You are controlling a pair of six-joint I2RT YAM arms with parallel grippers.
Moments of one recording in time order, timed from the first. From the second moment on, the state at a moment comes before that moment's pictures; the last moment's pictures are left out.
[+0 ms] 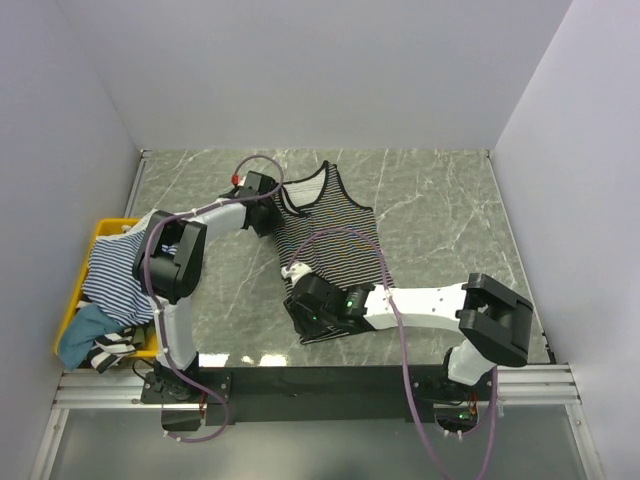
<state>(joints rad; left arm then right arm) -0.36 1.97 1.30 -0.27 -0.05 -0.87 1.19 1.57 0.89 -0.22 0.10 0.48</state>
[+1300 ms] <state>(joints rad) -0.31 2.05 1.40 -0.28 -0.04 -0.85 1.40 1.52 0.85 -0.33 0.29 0.59</state>
